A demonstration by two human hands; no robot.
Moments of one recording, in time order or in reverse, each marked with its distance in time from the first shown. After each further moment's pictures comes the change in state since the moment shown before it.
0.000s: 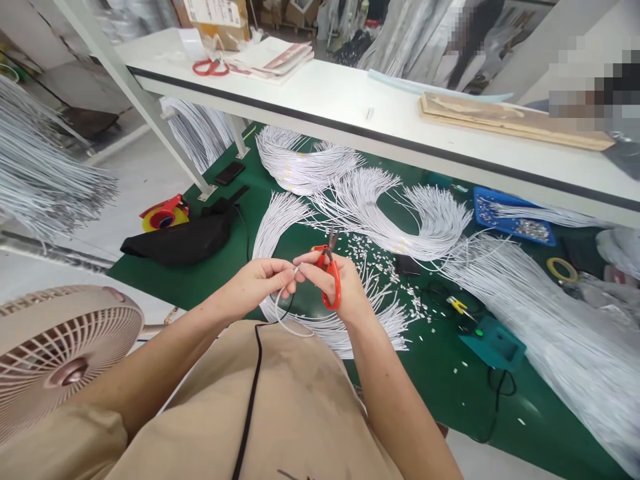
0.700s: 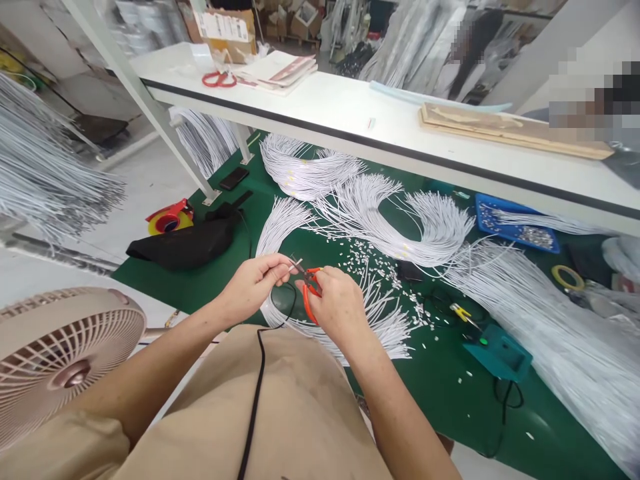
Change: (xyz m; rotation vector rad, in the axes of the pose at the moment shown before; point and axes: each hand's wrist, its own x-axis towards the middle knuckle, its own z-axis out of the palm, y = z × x) left_hand -0.002 0.006 -0.001 0.403 0.244 0.188; right_hand -0.014 0.014 0.007 -1.365 0.187 -0.183
